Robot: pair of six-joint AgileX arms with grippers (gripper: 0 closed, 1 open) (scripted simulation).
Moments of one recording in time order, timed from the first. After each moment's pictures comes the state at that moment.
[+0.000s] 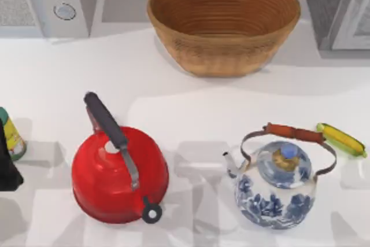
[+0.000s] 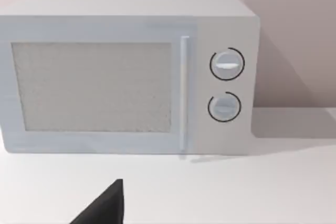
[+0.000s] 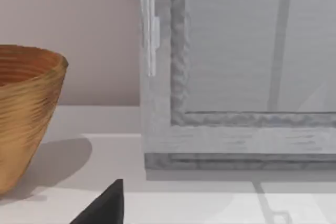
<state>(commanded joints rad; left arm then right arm) 0.00 0.00 0.00 0.00 0.00 0.00 0.00 0.00 0.00 0.00 0.00 0.00</state>
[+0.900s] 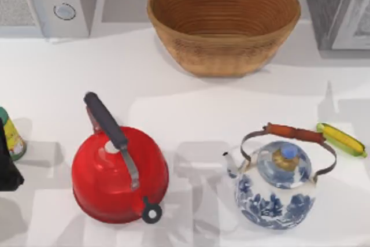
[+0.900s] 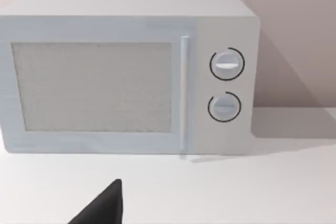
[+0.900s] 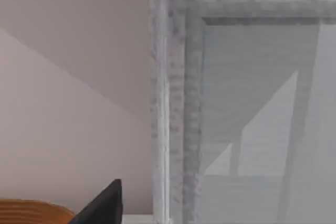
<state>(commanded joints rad) 0.00 0.00 0.00 0.00 0.00 0.00 0.09 0.62 0.82 -0.19 0.09 0.01</state>
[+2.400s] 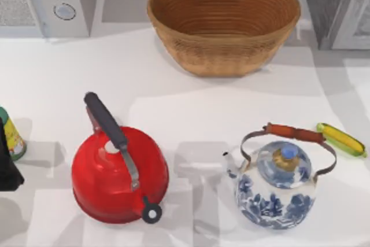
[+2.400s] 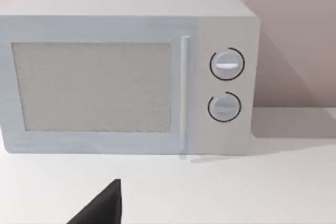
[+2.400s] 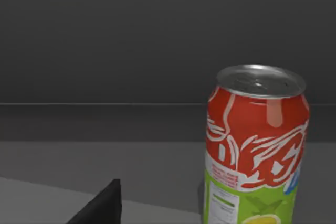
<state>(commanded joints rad) 0.00 0.00 0.00 0.00 0.00 0.00 0.19 1.30 1.65 -0.35 0.20 0.01</state>
